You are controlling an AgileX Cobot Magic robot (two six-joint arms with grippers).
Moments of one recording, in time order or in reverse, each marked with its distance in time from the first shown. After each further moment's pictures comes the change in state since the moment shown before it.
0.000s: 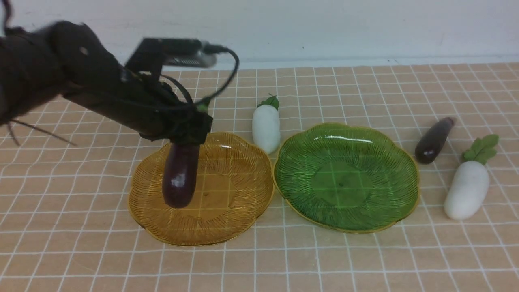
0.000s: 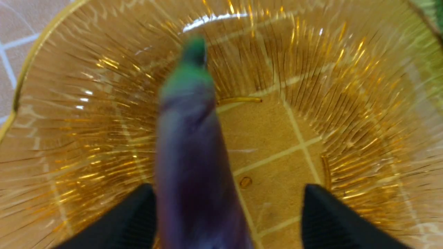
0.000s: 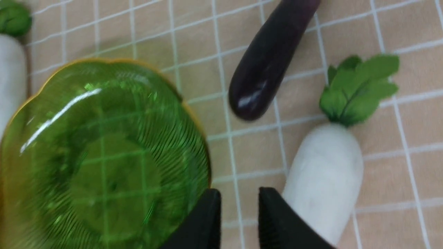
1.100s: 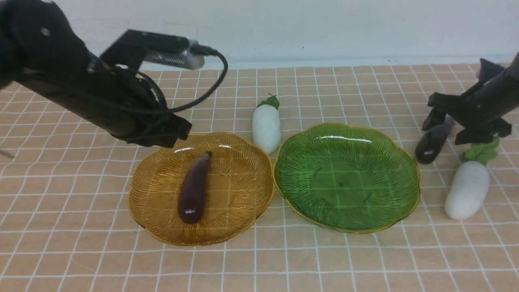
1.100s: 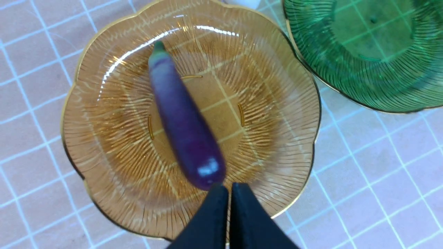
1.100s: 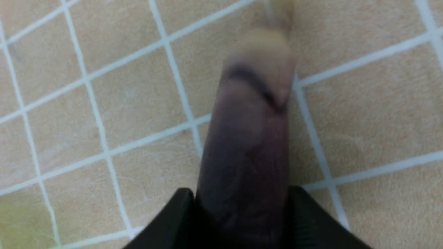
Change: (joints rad) right arm 0.031 0.673 -0.492 0.003 -0.074 0.141; left arm 0.000 -0.427 -0.001 0.012 0.319 -0.007
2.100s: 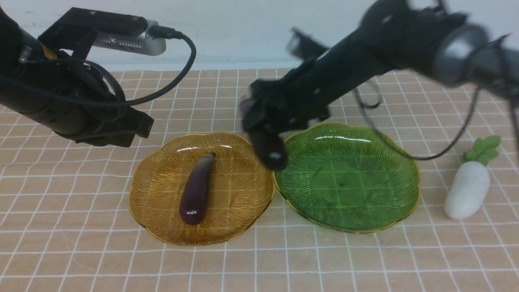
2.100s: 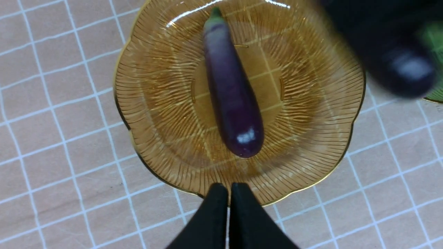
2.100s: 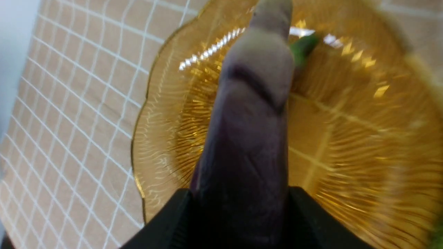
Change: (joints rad) right arm 0.625 -0.138 -0.063 0.346 0.132 -0.187; left arm 0.000 -0.052 0.000 0.136 0.075 -0.165
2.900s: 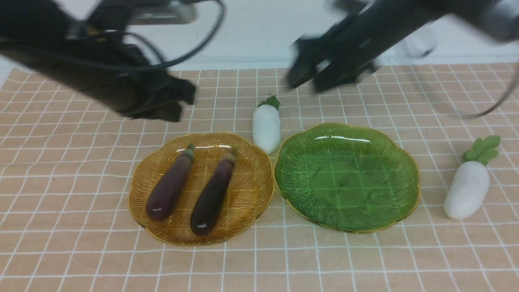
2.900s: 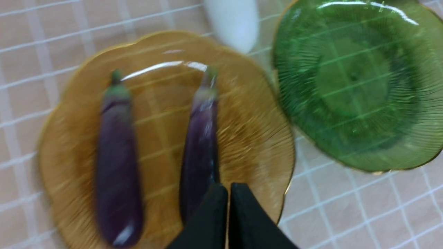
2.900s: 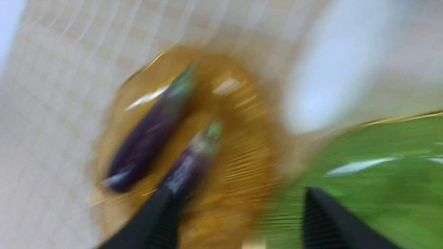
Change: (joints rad) right arm -0.191 -0.070 -0.196 -0.167 0.237 0.037; left arm -0.040 0.127 -0.094 -0.144 -0.110 -0.005
